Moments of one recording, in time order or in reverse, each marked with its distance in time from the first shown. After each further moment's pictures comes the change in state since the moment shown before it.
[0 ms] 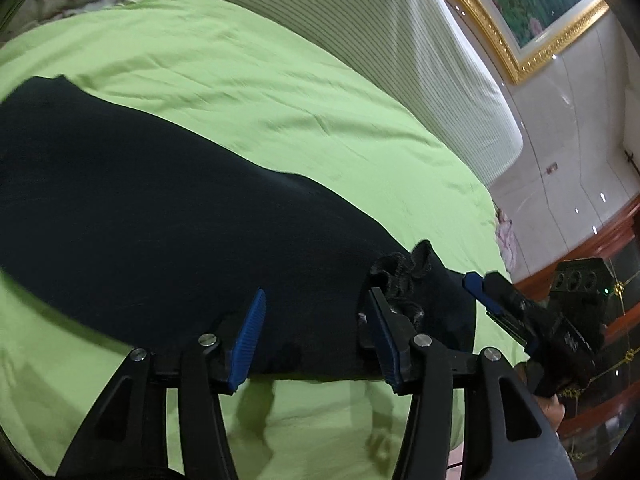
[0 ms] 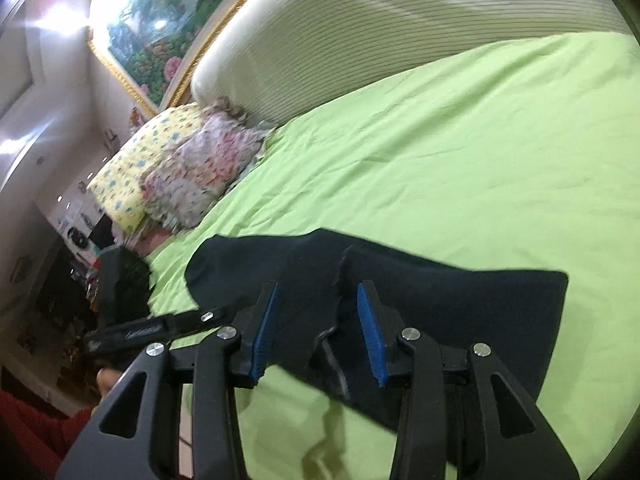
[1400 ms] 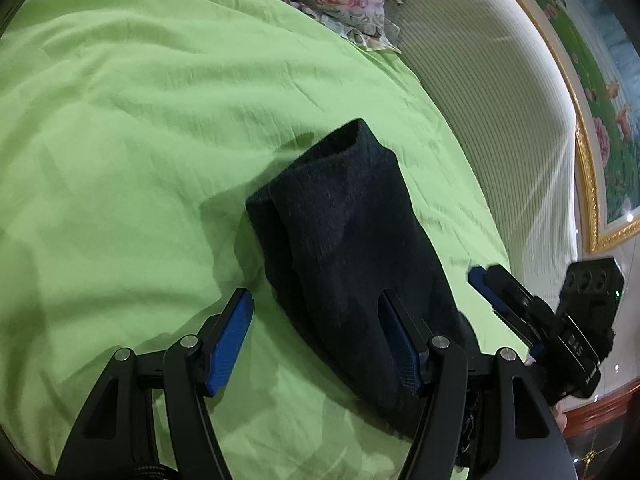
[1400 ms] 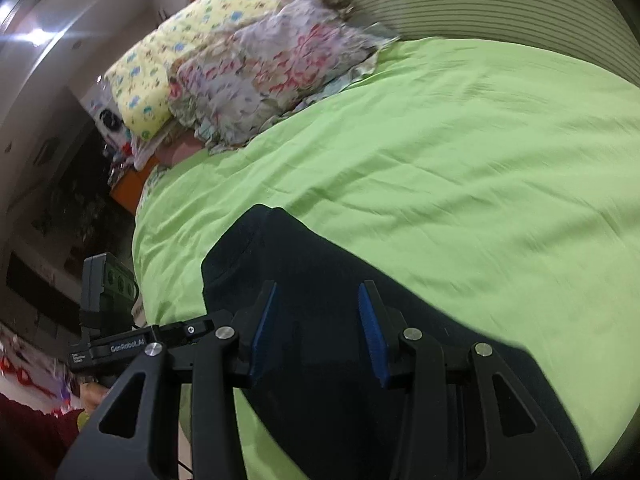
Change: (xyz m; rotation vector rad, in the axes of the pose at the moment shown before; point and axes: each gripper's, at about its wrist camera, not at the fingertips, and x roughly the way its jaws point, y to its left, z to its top) left arm -0.078 0.189 0.017 -0.483 -0.212 0.161; right arm 0.226 0.140 0.049 -0.358 0.386 0.158
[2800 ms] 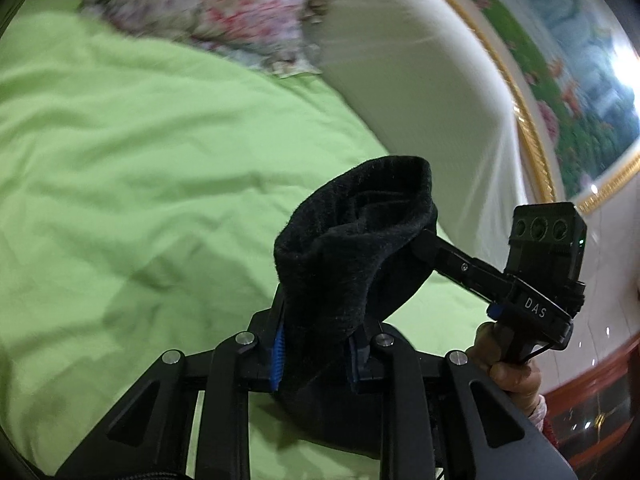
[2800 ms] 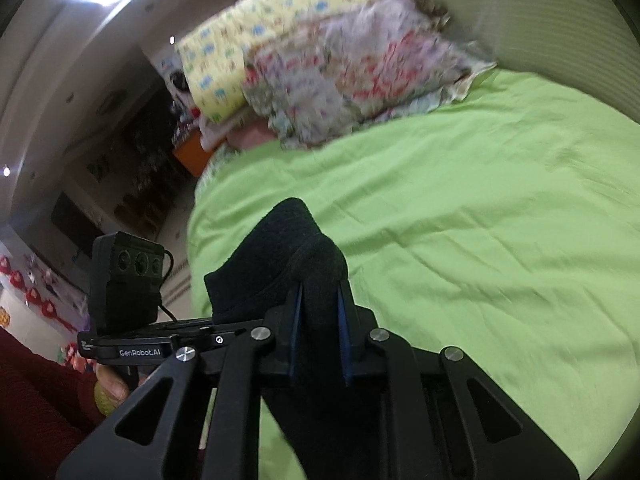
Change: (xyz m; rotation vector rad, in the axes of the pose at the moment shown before) left arm -0.025 -0.075 0.002 0.163 -0.072 -0.141; right arm -0.031 0.011 0.037 -0.147 -0.004 0.226
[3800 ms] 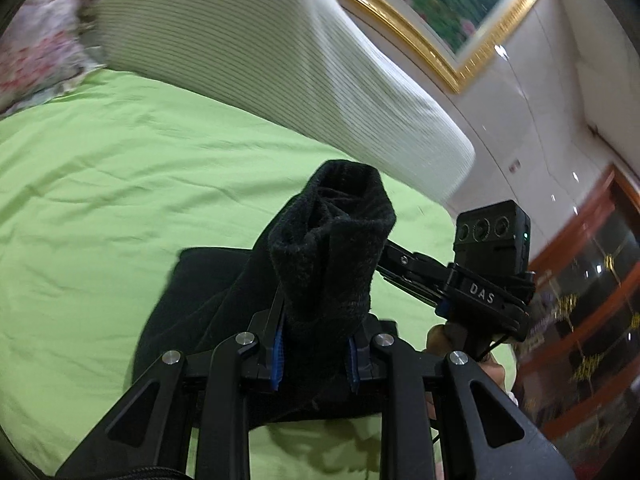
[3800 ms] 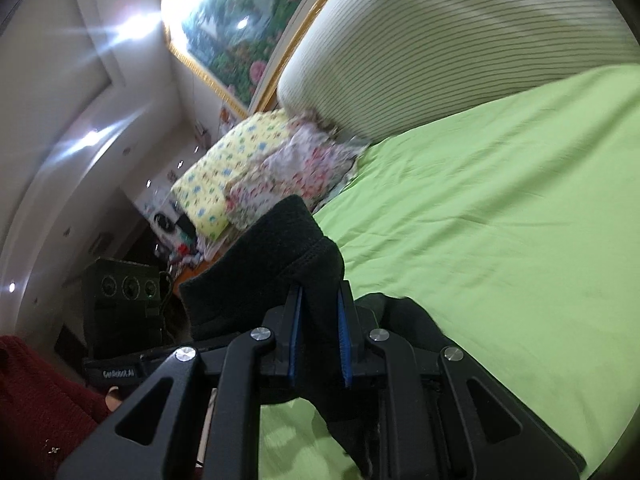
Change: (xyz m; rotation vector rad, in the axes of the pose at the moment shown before) left arm 0.031 -0.219 -0.136 0.465 0.188 -0.190; right arm -0.200 -0.040 -0.172 0.283 -0.471 -0.067
